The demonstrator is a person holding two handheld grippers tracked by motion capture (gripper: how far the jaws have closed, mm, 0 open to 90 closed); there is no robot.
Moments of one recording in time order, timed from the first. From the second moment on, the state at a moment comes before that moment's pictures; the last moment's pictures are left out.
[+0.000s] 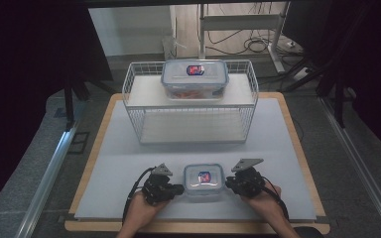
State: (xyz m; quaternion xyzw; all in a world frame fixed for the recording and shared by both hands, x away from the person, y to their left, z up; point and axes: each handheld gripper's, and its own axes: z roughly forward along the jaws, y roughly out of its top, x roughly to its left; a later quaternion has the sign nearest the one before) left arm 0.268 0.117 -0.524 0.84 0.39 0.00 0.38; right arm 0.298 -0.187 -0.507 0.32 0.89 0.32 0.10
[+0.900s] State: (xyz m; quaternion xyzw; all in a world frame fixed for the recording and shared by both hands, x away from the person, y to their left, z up) left arm 0.255 0.145 -0.521 0.83 0.40 0.10 0.39; right arm 0.300 -0.219 -0.505 0.31 0.87 0.36 0.11
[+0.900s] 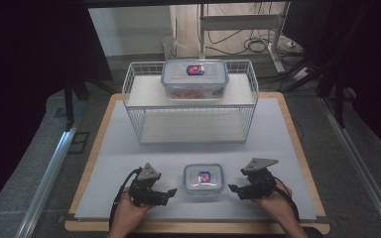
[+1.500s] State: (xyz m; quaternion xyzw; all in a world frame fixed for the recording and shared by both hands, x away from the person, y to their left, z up) left arm 0.256 0.143 -0.524 0.83 0.39 0.11 0.38; right arm 0.303 -0.220 -0.509 0.32 0.87 0.36 0.11
